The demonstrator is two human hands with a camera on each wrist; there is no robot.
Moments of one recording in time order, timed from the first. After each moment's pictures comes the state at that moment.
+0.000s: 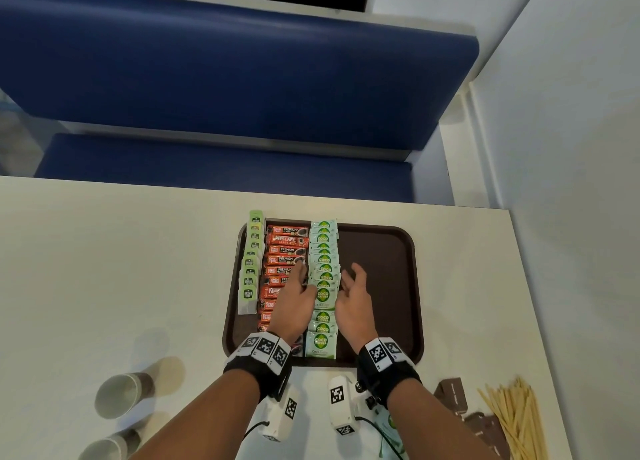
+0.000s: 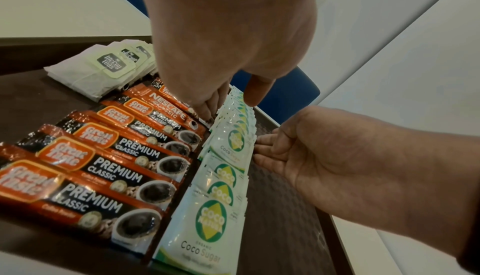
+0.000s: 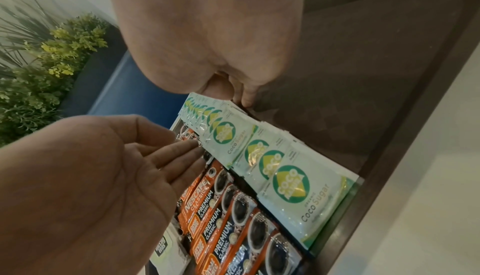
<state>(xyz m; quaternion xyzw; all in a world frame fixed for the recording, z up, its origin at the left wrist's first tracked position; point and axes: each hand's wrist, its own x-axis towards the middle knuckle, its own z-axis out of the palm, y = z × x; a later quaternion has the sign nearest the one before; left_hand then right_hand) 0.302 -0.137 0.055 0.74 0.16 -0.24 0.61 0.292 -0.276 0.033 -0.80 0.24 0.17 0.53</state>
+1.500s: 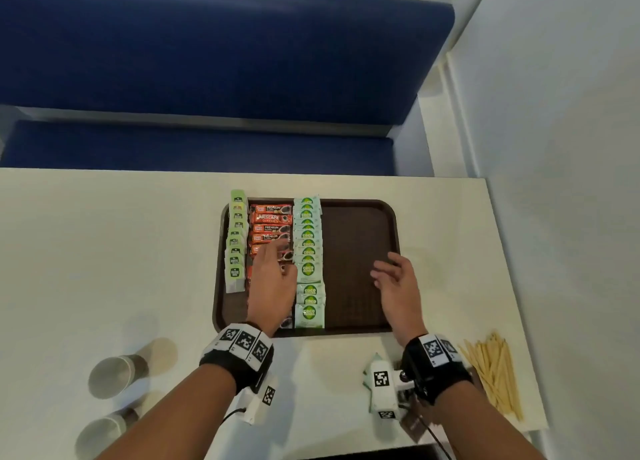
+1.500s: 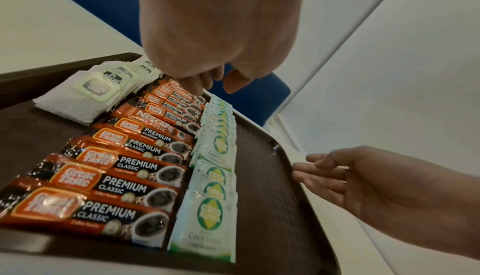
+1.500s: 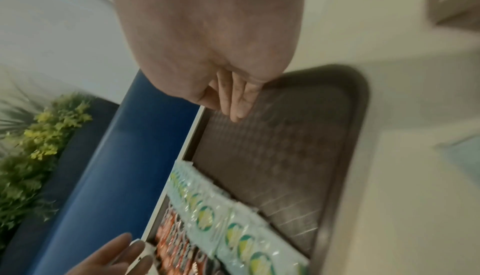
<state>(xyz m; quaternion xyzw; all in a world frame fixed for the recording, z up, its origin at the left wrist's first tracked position) 0.283 -0.125 0.068 0.85 0.12 -0.12 0.49 0.246 -0.363 0.054 -0.75 0.33 0.04 0.57</state>
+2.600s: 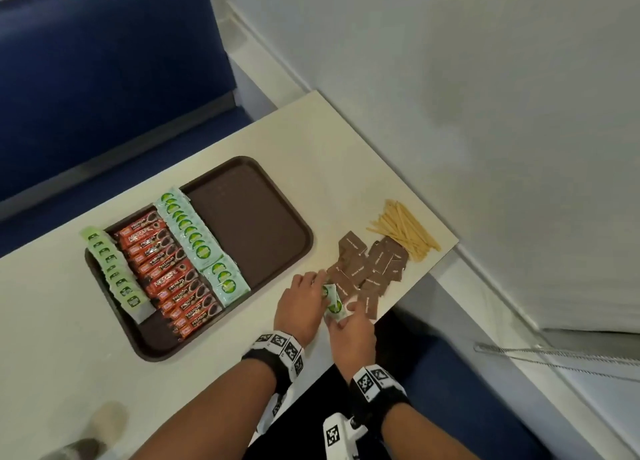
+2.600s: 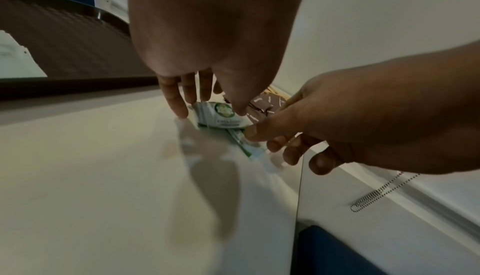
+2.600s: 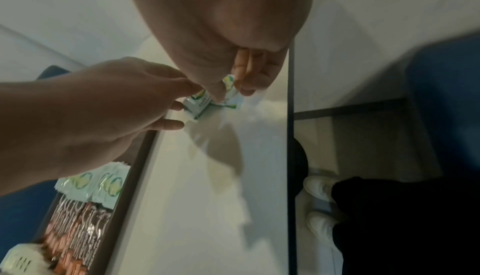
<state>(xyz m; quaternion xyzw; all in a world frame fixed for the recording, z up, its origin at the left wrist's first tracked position) 0.130 -0.250 0.017 0.85 -0.43 -0.28 0.12 0.005 -0.304 0.015 -0.71 0.58 0.04 0.40</state>
